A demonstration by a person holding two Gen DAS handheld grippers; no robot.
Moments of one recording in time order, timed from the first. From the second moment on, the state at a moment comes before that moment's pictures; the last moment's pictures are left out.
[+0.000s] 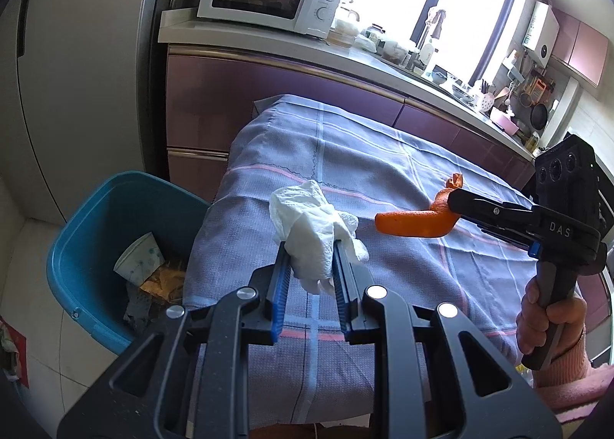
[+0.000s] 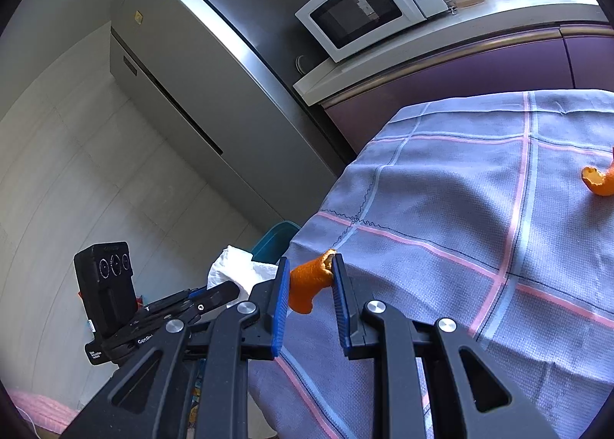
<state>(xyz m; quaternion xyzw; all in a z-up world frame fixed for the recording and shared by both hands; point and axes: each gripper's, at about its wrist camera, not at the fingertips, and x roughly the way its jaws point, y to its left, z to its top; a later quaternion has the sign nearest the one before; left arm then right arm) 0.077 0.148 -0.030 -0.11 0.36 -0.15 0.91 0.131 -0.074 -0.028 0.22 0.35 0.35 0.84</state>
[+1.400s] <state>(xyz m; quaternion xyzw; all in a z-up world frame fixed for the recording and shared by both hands) 0.073 0.173 -0.039 -0.13 0.37 -0.11 0.91 0.149 -0.019 -0.061 0.16 0.42 0.35 0.82</state>
